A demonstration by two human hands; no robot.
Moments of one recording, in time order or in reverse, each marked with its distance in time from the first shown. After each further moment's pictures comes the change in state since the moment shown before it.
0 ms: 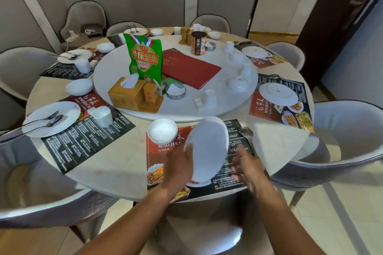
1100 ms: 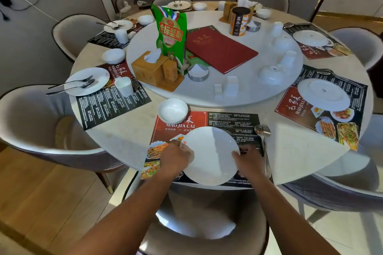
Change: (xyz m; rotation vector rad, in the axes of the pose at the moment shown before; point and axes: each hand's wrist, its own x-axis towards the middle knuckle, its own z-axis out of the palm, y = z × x) left_hand 0.004 -0.019 0.045 0.356 -0.038 -0.671; right_hand 0.075 0.012 -0.017 -0.679 -0.085 -0.296
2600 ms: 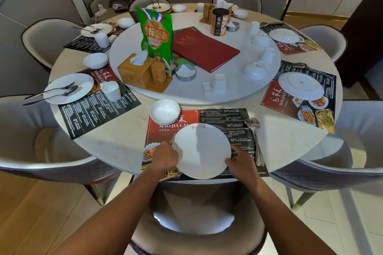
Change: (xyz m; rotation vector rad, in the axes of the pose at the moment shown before) left_hand 0.015 -0.020 -0.014 -0.036 -0.093 0.125; right_hand -0.031 0.016 0.011 0.022 -0.072 -0.130
